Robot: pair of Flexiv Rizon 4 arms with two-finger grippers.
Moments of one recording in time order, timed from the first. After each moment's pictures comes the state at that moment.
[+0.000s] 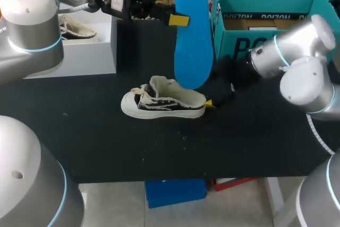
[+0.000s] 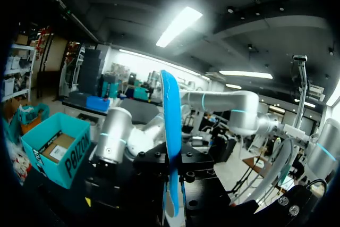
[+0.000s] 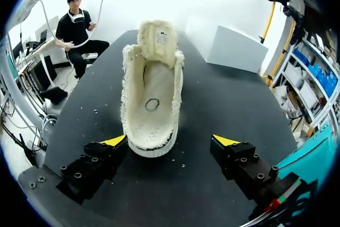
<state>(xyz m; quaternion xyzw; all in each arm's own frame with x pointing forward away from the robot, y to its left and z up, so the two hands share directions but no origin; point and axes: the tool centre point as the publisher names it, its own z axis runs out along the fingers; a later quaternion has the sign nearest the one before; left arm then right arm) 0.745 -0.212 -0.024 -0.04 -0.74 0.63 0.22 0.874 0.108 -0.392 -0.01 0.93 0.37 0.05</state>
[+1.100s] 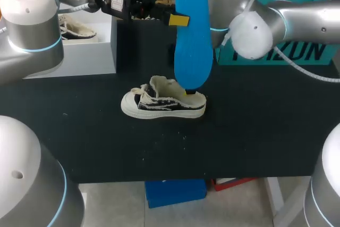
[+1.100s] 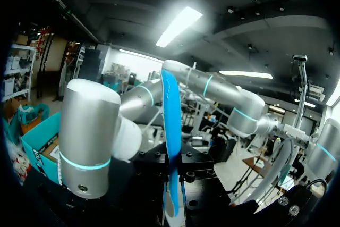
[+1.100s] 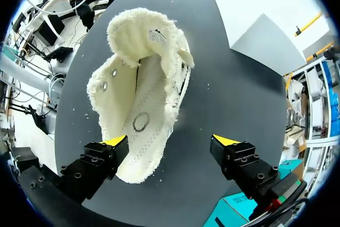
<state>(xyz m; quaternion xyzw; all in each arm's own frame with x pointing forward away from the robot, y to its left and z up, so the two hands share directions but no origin) 0.745 -0.212 -0.024 -0.04 -0.74 0.63 0.22 0.893 0.180 -0.369 -0.10 0.99 0.11 0.04</state>
